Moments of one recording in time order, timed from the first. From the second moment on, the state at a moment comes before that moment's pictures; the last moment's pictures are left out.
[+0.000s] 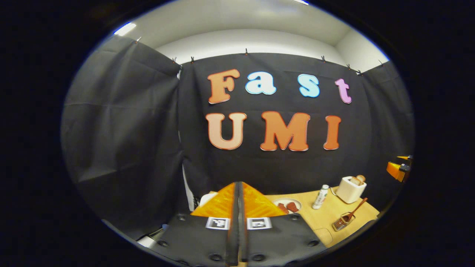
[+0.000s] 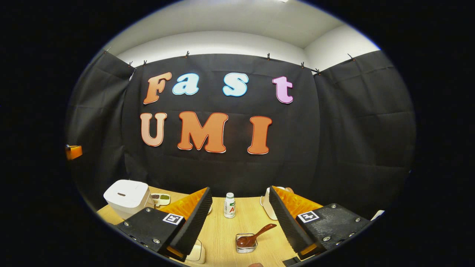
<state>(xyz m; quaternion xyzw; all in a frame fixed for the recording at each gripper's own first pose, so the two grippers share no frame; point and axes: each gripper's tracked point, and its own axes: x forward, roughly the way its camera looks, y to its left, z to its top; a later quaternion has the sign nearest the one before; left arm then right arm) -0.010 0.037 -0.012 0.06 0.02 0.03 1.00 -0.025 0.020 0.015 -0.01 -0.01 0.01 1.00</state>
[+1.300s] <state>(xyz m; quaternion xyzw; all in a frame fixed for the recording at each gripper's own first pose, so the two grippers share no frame) 0.148 0.078 -0.188 0.02 0.21 -0.01 0.98 -0.007 -0.008 -0.028 -0.01 0.05 -0.03 1.00</state>
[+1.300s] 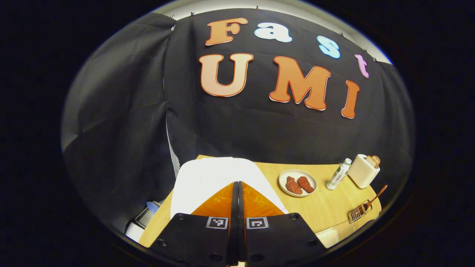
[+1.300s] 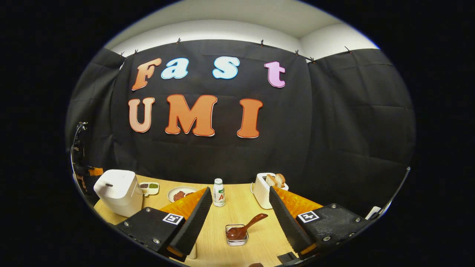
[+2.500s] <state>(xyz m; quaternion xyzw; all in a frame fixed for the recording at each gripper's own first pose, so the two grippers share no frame) 0.145 0.081 -0.207 0.01 0.23 0.01 0.97 -0.009 -0.009 -0.052 -0.02 0.08 -0.02 1.00</state>
